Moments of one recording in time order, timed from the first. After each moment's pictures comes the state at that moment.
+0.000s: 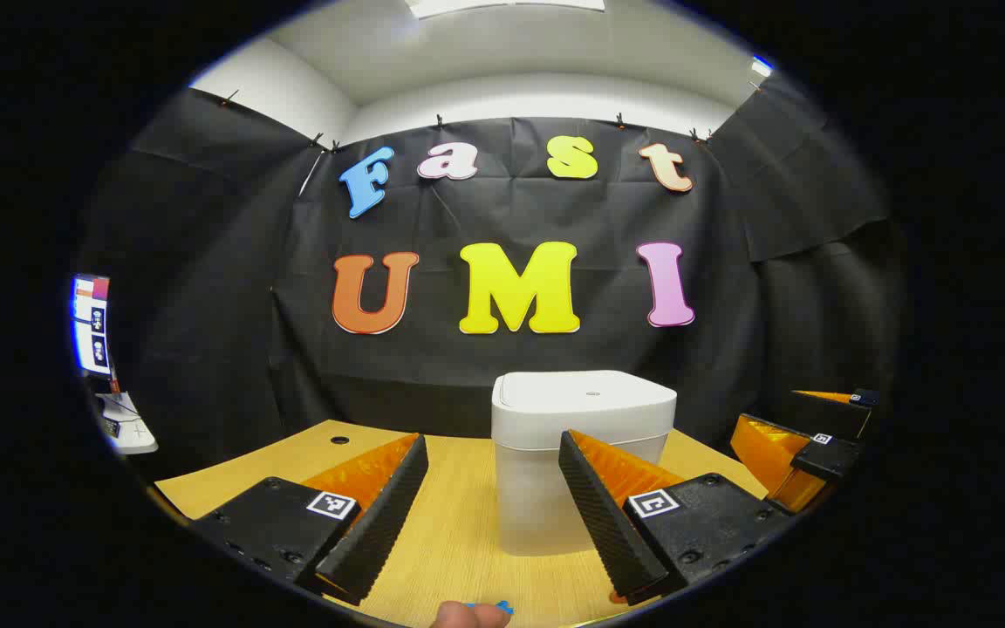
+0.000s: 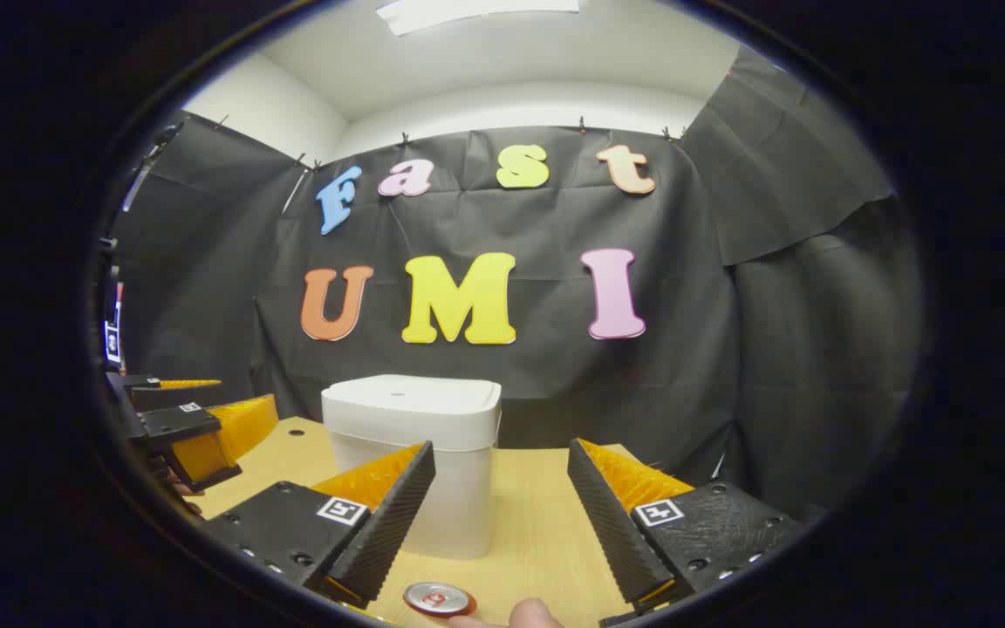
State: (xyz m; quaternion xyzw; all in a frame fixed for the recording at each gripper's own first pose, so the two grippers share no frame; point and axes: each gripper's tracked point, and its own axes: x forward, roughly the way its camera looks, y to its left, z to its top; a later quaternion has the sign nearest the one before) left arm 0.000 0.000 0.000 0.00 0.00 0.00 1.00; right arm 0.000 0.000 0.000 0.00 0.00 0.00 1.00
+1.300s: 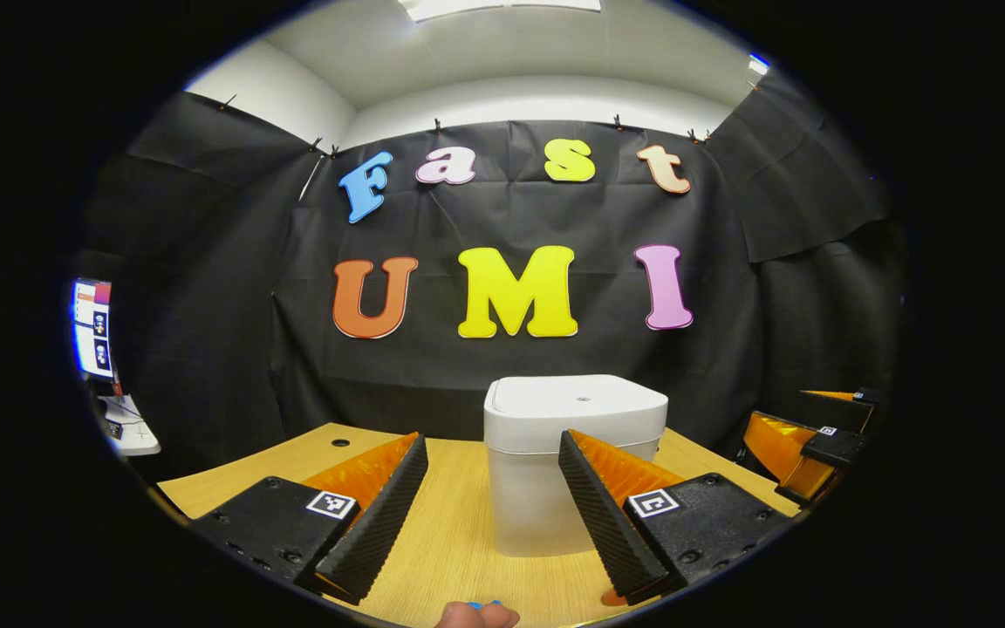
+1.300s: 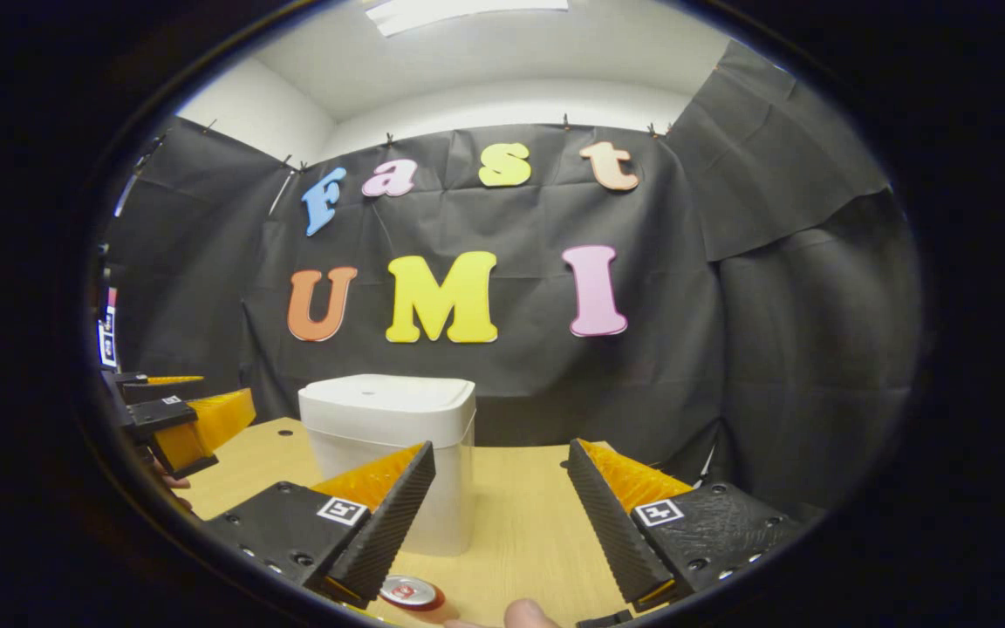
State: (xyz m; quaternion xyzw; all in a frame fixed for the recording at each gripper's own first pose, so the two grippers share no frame) left arm -0.008 -0.006 0.007 0.01 -0.01 0.00 1.00; right arm 0.000 -0.024 0.002 0.01 0.00 0.00 1.00
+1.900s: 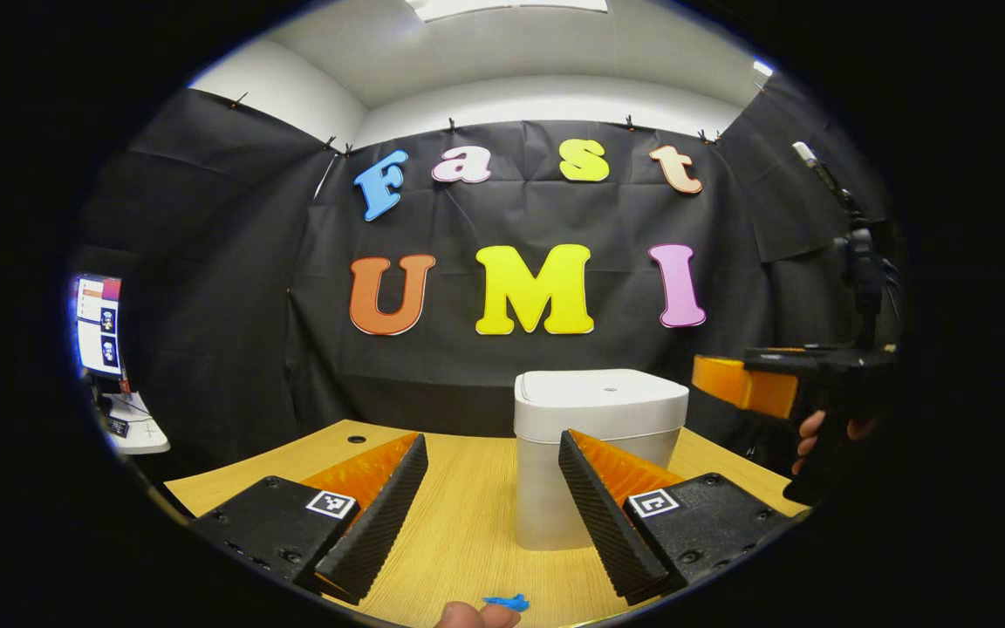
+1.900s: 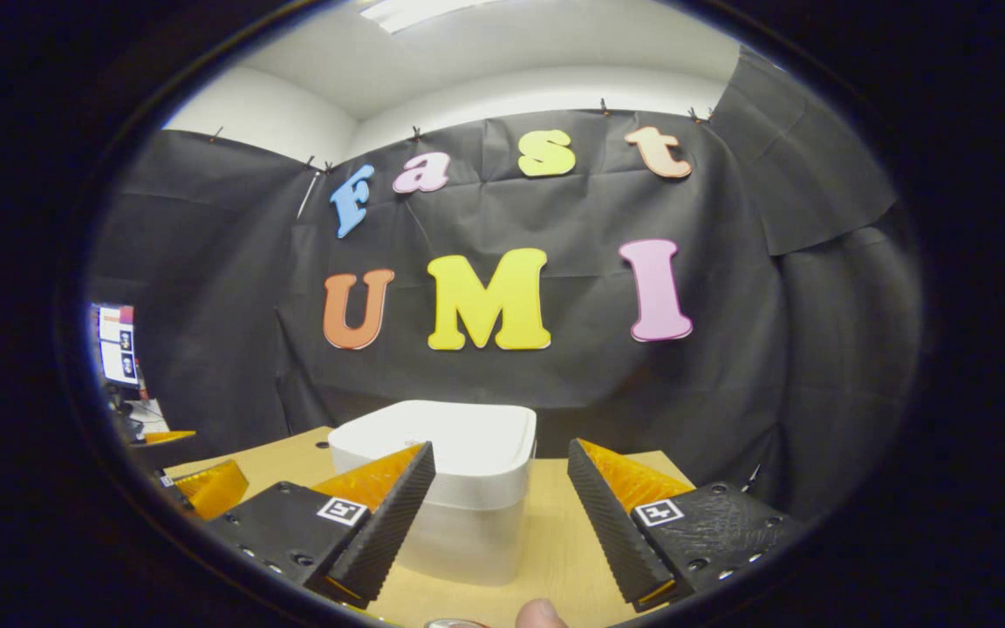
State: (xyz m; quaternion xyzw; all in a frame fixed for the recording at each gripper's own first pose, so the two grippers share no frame) left arm -0.019 0.024 -0.001 0.01 -0.01 0.02 1.00; right arm 0.078 0.031 0.047 0.02 0.03 0.06 1.00
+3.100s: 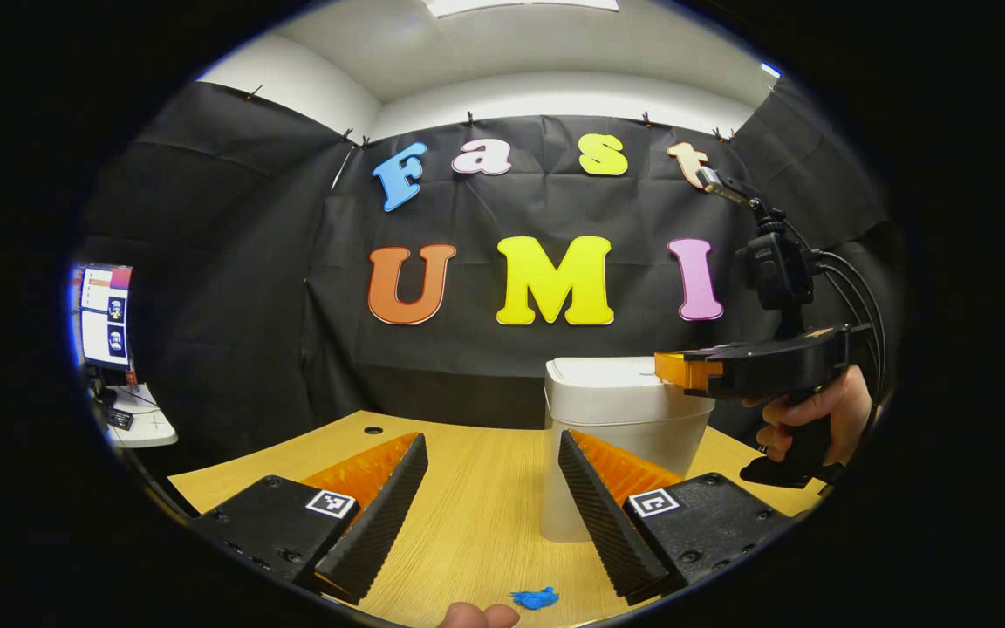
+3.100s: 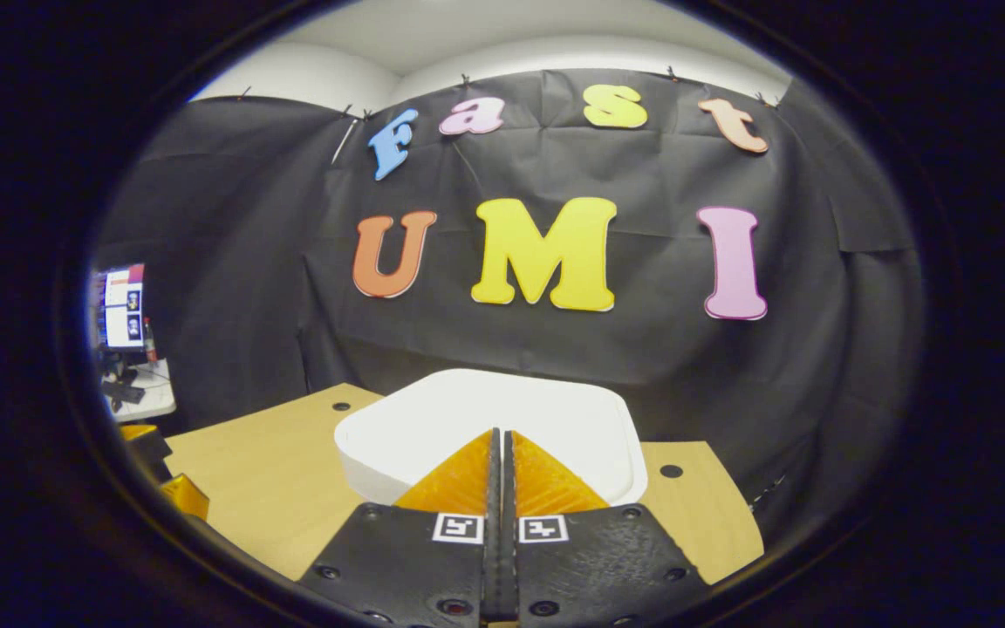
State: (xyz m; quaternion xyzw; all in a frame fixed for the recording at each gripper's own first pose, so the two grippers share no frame) left arm -0.021 0.052 -0.020 0.00 0.00 0.04 1.00; right arm 0.139 0.101 0.004 -0.04 0.11 0.12 0.99
